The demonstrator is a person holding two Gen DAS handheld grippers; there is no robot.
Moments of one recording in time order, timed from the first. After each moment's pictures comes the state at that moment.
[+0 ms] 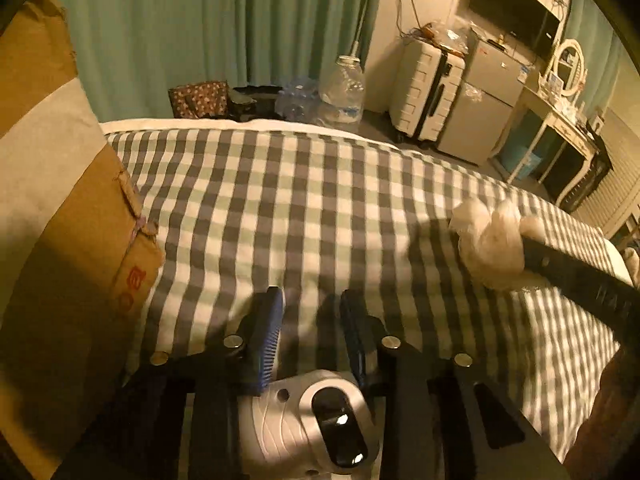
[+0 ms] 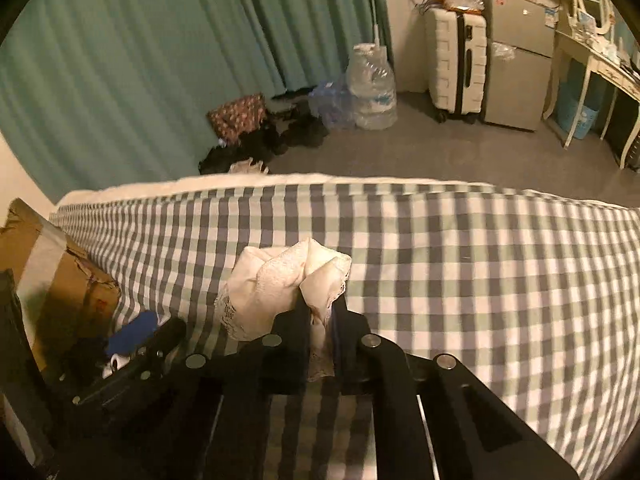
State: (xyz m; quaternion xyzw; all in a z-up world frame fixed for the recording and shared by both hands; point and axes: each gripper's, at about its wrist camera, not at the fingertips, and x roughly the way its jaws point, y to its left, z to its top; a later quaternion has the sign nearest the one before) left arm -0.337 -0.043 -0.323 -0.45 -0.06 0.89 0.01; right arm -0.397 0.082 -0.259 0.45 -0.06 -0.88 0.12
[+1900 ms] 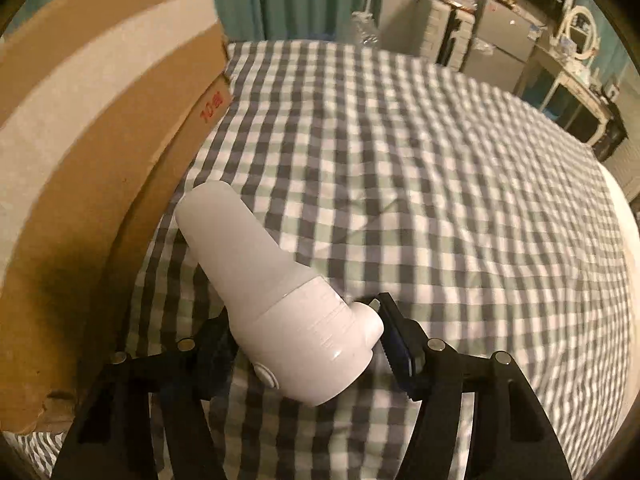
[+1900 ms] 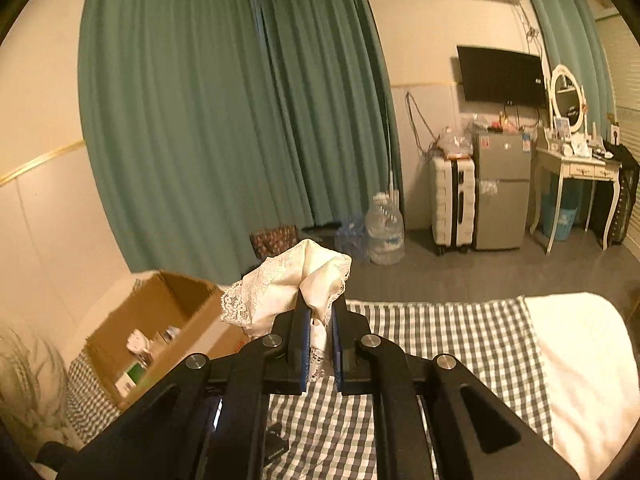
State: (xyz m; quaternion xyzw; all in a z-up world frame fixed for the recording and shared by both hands) left arm -0.203 -0.004 -0.322 -0.51 -0.03 0.86 -0.03; right arm -0.162 0.122 -0.047 0.21 -0.06 -0.97 0.14
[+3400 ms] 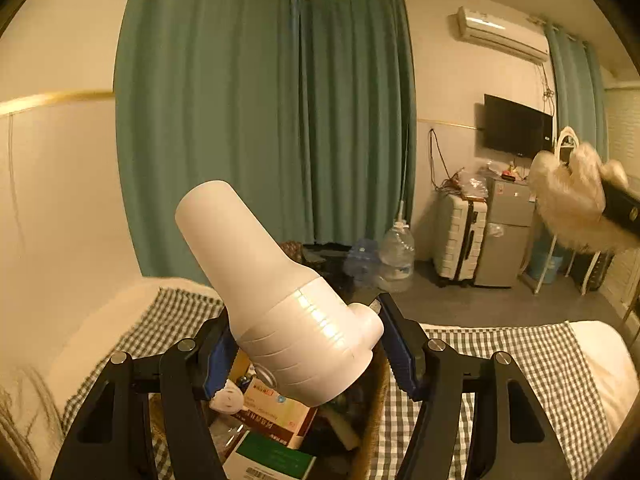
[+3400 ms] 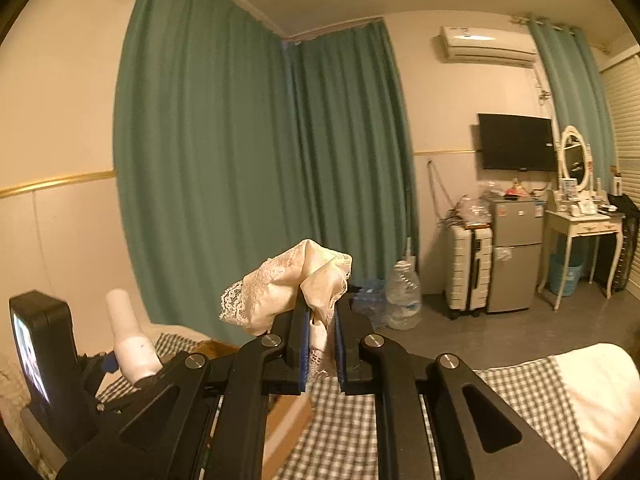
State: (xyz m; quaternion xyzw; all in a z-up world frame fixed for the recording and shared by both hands) left arm -0.140 -0.155 -0.088 -0.19 -0.02 0.98 -0.09; right arm -0.149 -0.023 0.016 0.10 -0.04 -0.98 0.15
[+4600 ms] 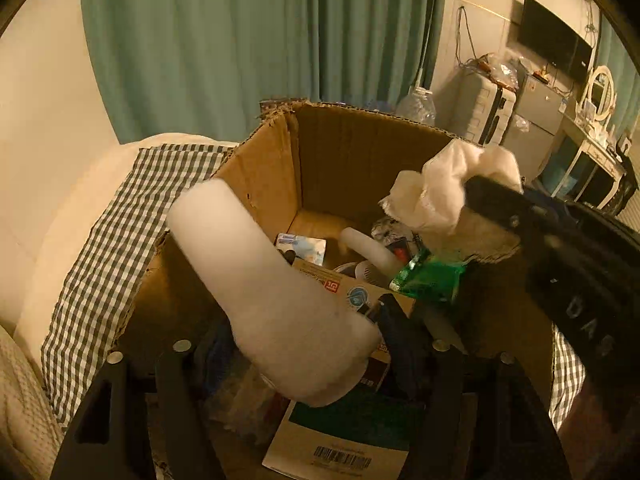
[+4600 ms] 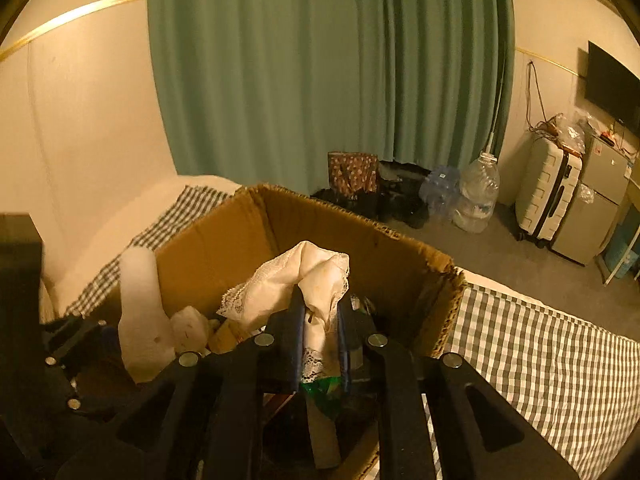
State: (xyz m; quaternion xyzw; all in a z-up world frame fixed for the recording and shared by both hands) left arm -0.223 -0.234 -0.215 -0.43 -0.05 0.90 -0.08; right arm -0.285 -0.172 -0.151 0.32 0.07 -0.91 0.25
